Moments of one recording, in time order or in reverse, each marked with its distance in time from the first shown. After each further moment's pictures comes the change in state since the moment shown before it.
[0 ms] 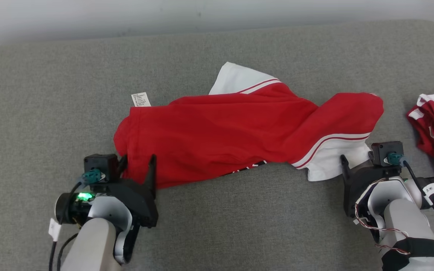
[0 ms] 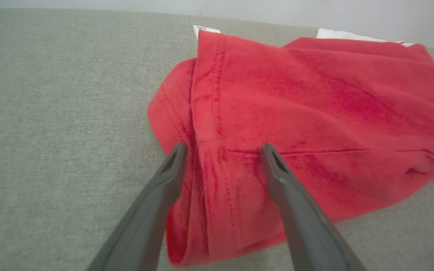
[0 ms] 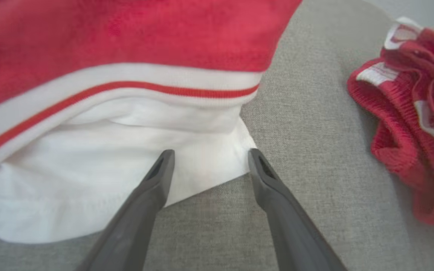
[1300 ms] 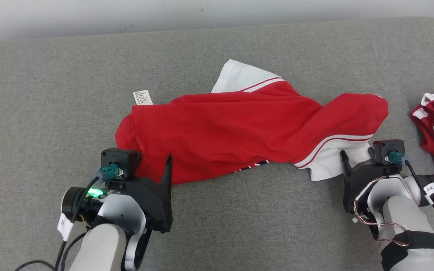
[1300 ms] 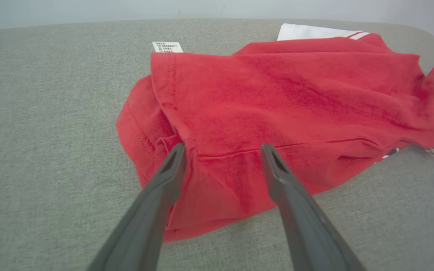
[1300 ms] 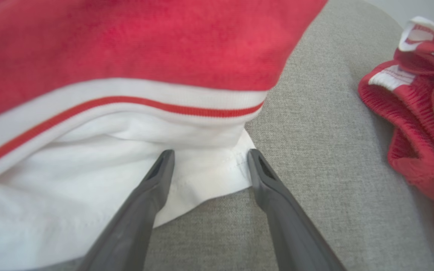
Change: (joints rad) left arm 0.083 0.036 -0.120 -0.334 0.019 0.107 0.249; right arm -0.066 -0.015 0.003 0.153 0.015 0.000 -0.109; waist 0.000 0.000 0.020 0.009
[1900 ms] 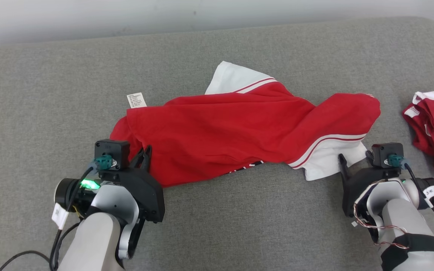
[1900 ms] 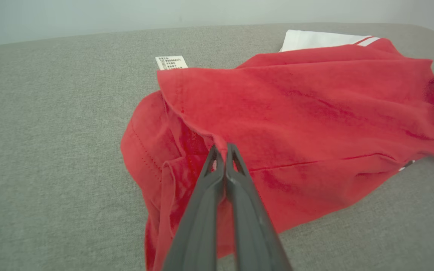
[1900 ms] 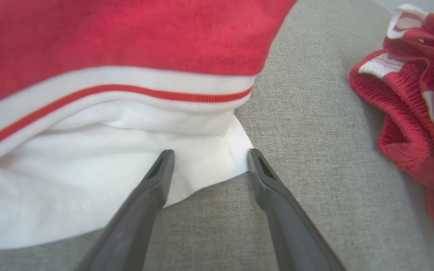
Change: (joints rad) left arm -0.065 0.022 0.002 0.089 -0.011 -0.008 -0.039; right arm 0.009 -0.001 0.007 0.010 0.019 0.000 -0.010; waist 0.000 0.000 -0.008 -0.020
